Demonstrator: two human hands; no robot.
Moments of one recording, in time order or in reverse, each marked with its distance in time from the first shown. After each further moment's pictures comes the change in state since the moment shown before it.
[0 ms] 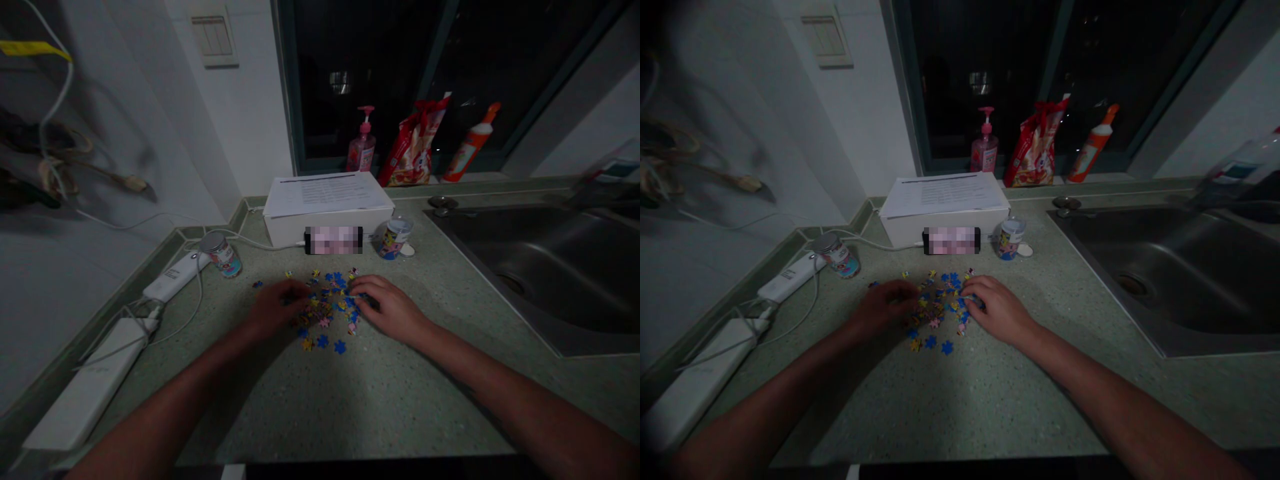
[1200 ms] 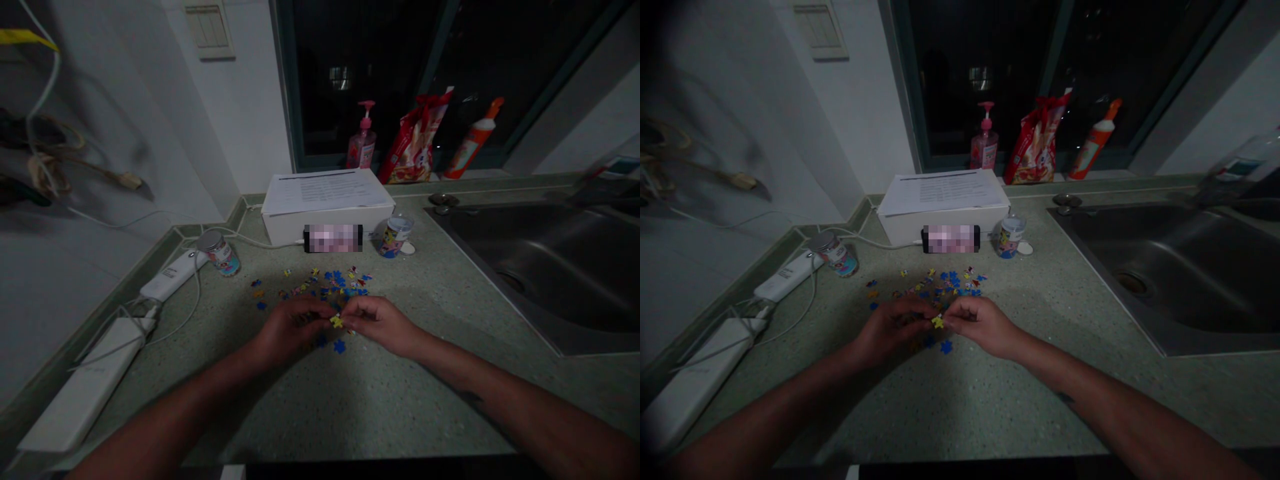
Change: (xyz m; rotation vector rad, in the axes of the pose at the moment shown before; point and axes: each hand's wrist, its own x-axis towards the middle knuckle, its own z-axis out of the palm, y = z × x) left_hand -0.022 0.026 0.024 -0.269 -0.101 0.279; right_hand 0.004 -0.046 0.007 0.812 -0.229 0.404
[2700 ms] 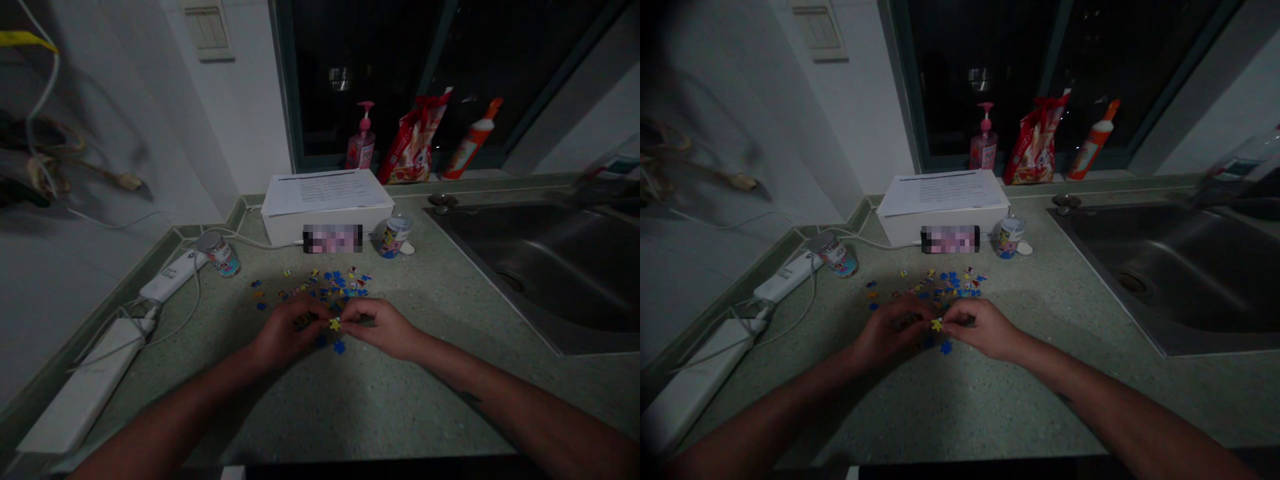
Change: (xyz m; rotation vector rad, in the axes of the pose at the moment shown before) left_hand -0.003 0.000 0.001 0.131 0.049 0.084; right_hand -0.001 0.007 -0.002 -0.180 0.004 -0.096
